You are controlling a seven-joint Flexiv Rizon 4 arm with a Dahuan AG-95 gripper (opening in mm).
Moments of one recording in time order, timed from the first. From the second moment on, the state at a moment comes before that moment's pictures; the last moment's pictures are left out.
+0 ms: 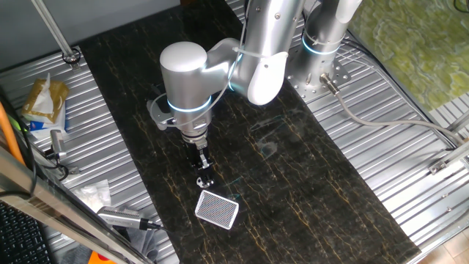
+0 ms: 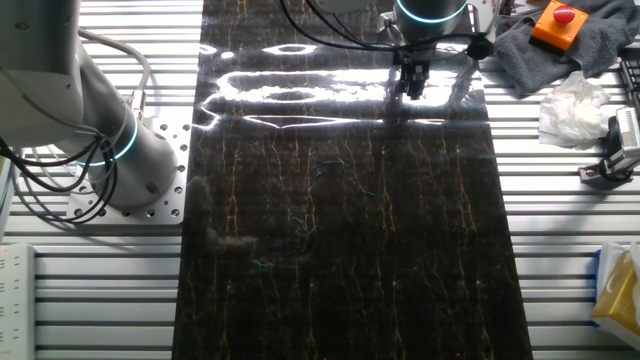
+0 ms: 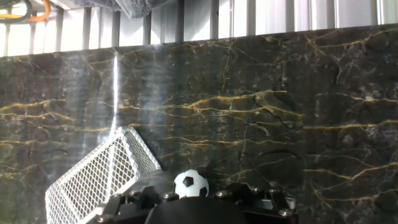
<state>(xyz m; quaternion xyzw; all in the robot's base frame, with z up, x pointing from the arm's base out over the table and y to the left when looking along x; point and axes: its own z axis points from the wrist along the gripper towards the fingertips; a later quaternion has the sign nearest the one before) 0.541 0.199 0.037 -0.02 0.99 0.12 0.05</state>
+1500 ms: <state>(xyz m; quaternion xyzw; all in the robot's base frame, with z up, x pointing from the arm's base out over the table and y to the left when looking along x) 0.540 0.197 0.037 -0.15 0.98 0.13 0.03</state>
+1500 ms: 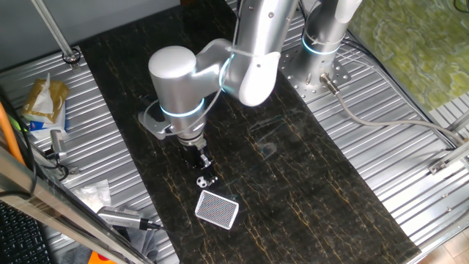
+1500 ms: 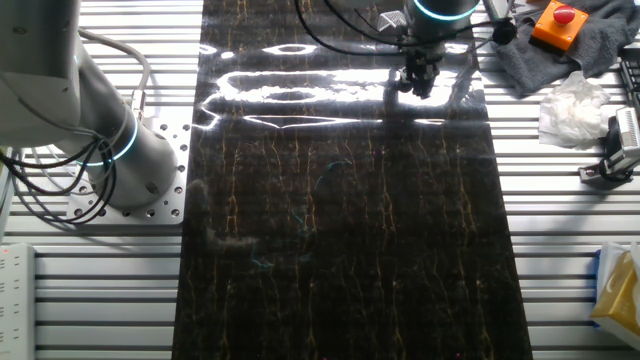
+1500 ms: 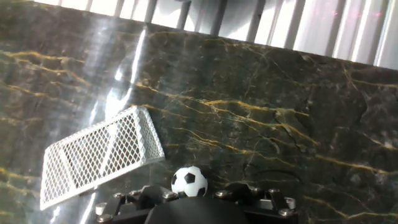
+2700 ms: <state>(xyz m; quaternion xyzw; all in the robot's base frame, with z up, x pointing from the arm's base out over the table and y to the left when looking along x) 0.520 0.248 0.036 -0.05 0.98 0.21 0.01</state>
